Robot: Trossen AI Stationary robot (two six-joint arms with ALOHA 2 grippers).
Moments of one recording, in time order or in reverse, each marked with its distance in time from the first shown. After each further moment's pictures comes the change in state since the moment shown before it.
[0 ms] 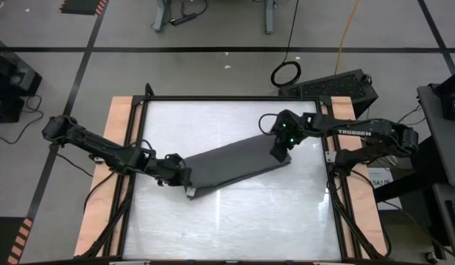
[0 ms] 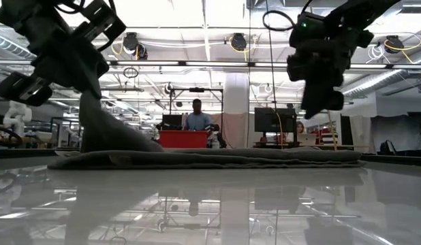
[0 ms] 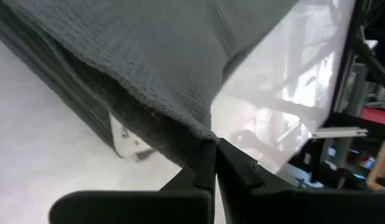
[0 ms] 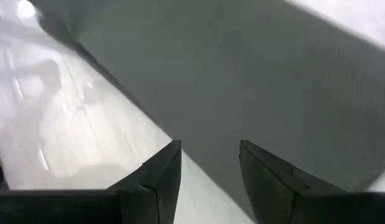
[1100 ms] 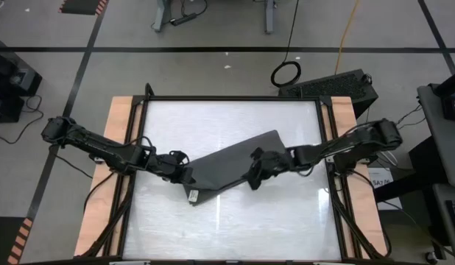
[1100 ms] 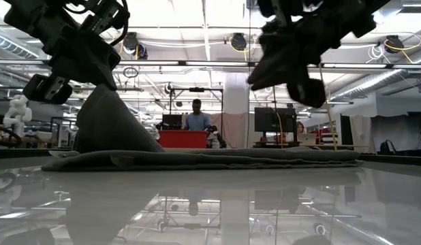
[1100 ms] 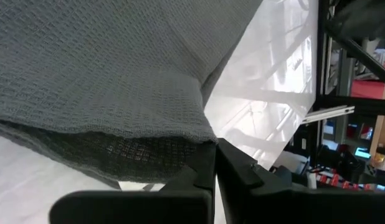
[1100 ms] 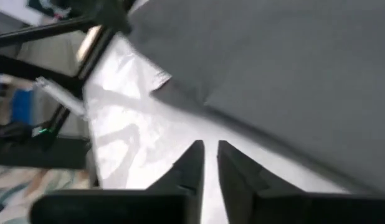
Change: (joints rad) left arm 0.052 0.000 0.000 0.072 0.021 0.204; right arm 0.518 0.248 0.031 0.621 0.326 0.635
